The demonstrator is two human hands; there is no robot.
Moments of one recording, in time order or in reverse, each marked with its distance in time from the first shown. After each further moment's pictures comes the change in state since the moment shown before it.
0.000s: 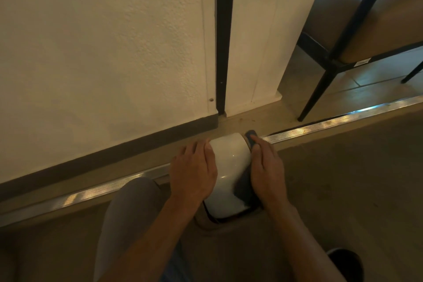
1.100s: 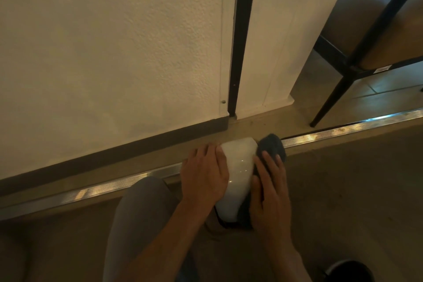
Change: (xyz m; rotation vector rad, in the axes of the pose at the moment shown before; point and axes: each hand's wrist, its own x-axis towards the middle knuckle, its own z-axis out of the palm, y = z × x) left_hand 0.000 -0.007 0.010 0.004 0.020 -0.006; right_hand -0.051 0.016 0.018 -0.190 0.108 -0.310
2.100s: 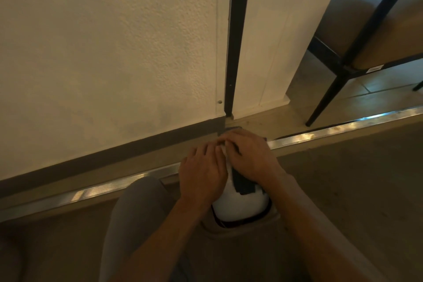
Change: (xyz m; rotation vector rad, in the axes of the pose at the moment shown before) left_hand 0.001 -0.001 0.006 -0.022 -0.021 0.030; right_hand 0.109 -0.024 0.001 -0.092 -0.489 -0.214
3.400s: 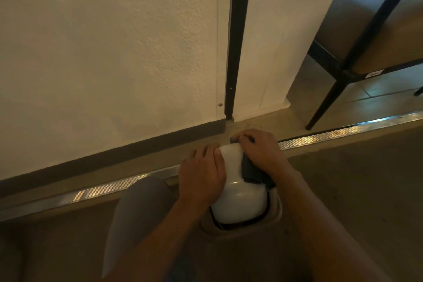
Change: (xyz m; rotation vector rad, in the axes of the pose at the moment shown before) left_hand 0.000 0.004 -0.007 -0.019 -0.004 0.013; right_hand 0.010 0.023 -0.017 0.232 -0.044 0.334
